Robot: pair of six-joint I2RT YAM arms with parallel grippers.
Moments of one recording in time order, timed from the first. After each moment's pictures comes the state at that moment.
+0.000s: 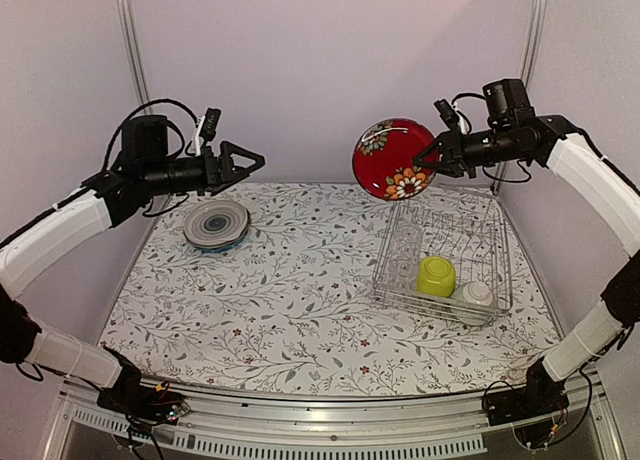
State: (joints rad) left arm -0.42 1.27 1.15 -0.14 0.56 -0.55; right arm 0.36 1.53 1.68 -0.79 -0.66 0.41
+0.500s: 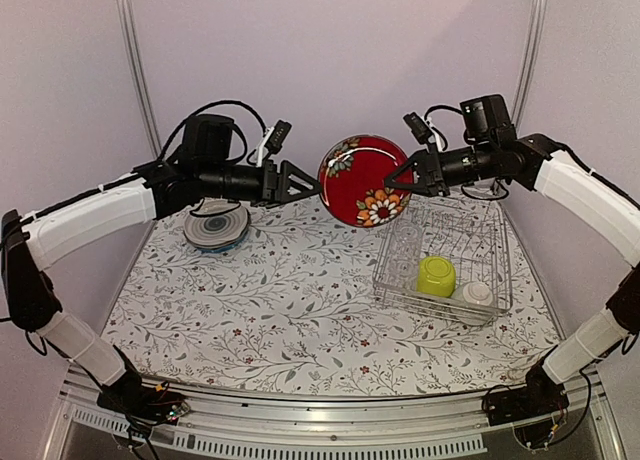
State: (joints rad) left arm -0.68 1.50 1.32 -0.19 0.58 -0.52; right arm 0.52 1.48 1.50 -0.58 -0.76 0.43
